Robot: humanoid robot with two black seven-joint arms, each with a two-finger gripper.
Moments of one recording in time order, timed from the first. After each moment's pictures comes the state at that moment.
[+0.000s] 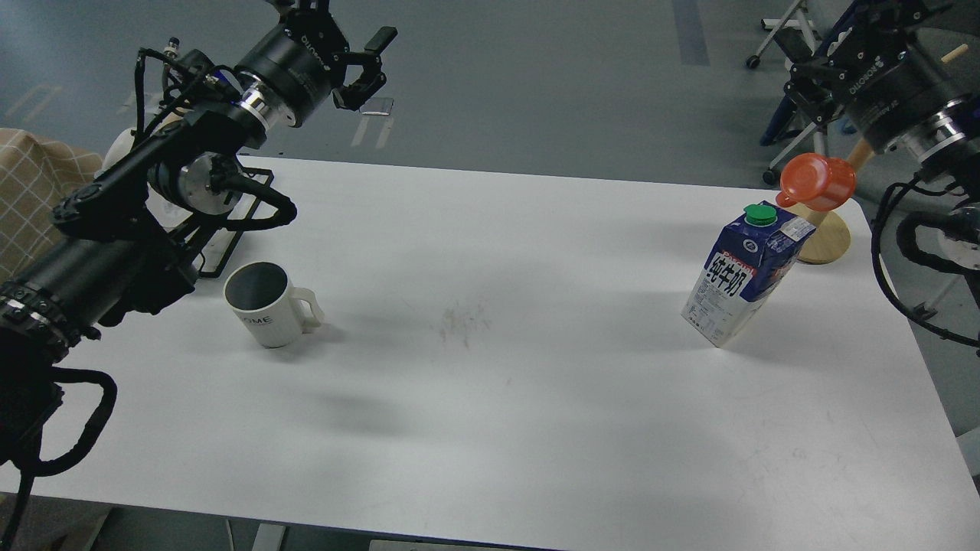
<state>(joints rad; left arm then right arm) -0.95 0.38 -0.75 -0.83 0.22 -0.36 -0.27 0.77 -0.49 1.05 0.98 -0.65 0.38 0.27</state>
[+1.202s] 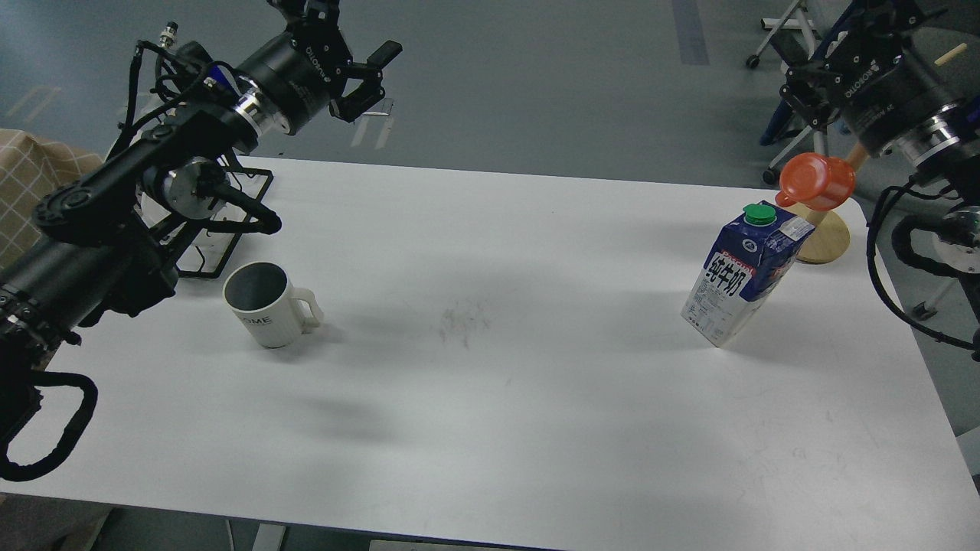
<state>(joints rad) -0.94 0.43 -0.75 -0.87 0.34 -0.40 -0.25 0.77 -0.48 1.05 0.99 -0.65 0.38 0.27</state>
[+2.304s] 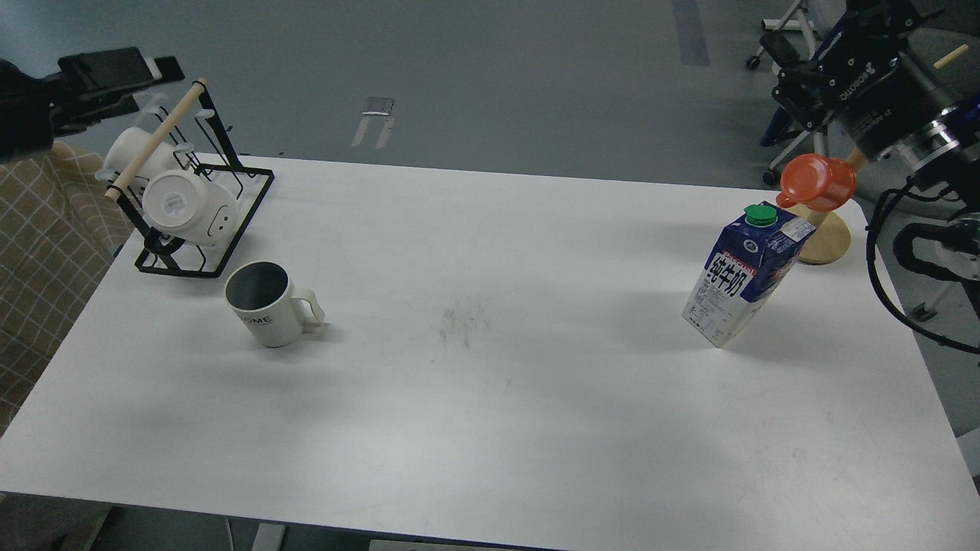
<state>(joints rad) -0.79 1.23 -0.68 -1.32 1.15 -0.49 -0.21 0.73 -0.51 1.05 1.07 -0.65 0.38 0.27</state>
